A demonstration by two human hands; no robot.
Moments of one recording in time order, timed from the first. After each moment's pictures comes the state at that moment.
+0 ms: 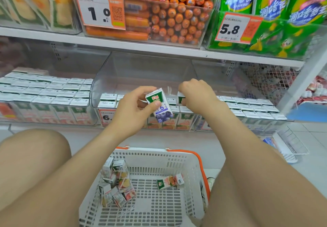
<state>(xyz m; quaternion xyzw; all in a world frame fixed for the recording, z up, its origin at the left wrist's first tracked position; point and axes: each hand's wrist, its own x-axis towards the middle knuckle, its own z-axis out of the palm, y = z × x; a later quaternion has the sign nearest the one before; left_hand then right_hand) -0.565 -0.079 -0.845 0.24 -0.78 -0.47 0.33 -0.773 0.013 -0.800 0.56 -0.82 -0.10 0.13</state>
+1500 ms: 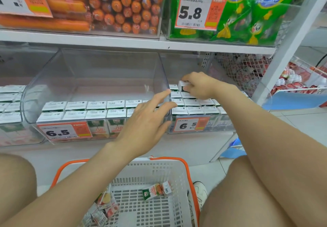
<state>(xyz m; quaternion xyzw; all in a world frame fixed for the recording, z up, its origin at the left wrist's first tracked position) -0.671 -0.024 -0.876 0.06 -0.96 -0.14 0.25 -0.929 0.047 -0.812 0.48 -0.87 0.04 -0.09</state>
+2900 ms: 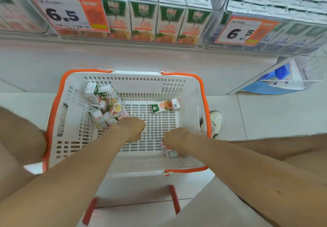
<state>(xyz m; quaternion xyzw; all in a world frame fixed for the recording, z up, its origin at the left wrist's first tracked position) -0.526 -0.011 -1.150 0.14 -0.89 -0.15 -0.40 -0.660 0.153 -1.120 0.69 -0.55 -0.36 -0.31</state>
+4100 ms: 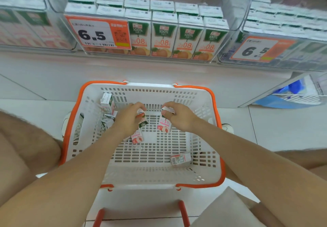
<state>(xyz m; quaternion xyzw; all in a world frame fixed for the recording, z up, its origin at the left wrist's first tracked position) -0.508 -0.061 -1.143 0.37 -0.86 -0.36 -0.02 -0.695 0.078 -1.082 0.40 -0.78 0.21 -0.43</state>
